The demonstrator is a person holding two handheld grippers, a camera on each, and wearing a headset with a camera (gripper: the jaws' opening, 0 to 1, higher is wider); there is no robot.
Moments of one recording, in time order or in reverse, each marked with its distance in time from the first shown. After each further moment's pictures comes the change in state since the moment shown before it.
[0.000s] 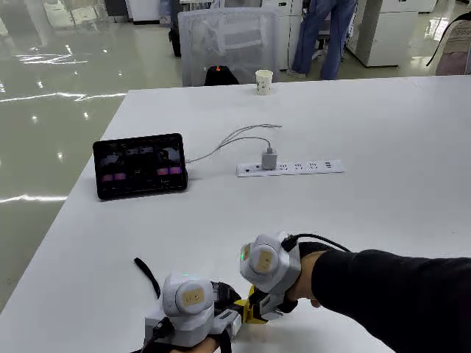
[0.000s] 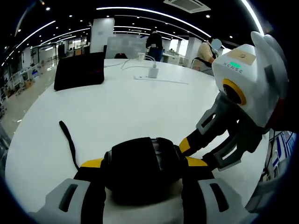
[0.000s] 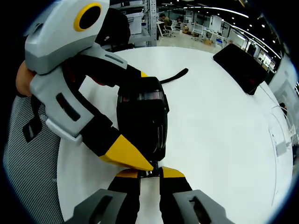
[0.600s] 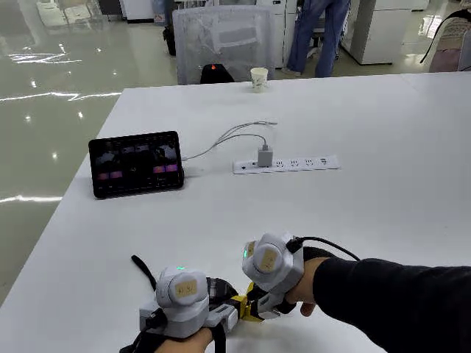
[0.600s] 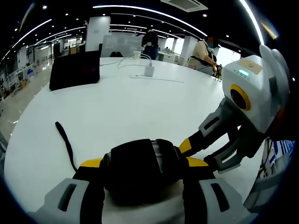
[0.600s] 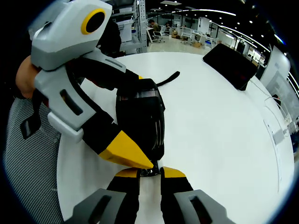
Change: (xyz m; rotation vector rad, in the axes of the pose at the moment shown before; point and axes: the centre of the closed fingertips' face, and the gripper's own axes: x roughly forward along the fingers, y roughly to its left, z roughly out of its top) left arm 0.000 -0.001 0.001 0.022 0.020 -0.053; right arm -0.002 0.003 -0.001 0.074 -0.074 -0.057
